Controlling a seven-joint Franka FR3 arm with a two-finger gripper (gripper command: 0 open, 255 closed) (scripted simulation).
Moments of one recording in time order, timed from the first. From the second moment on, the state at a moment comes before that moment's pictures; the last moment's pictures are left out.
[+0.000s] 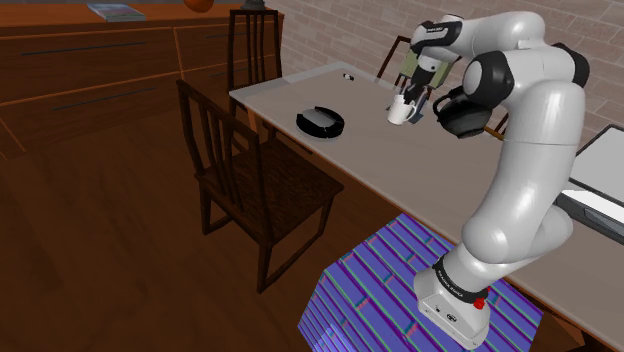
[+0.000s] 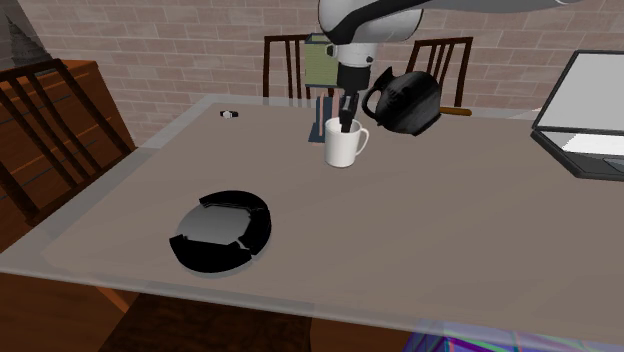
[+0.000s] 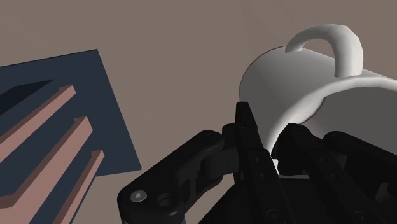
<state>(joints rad) -0.35 0.52 -0.43 -1.41 0.29 1.87 -0.87</state>
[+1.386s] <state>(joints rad) -0.18 0.53 -0.38 -1.24 0.26 1.73 -0.61</state>
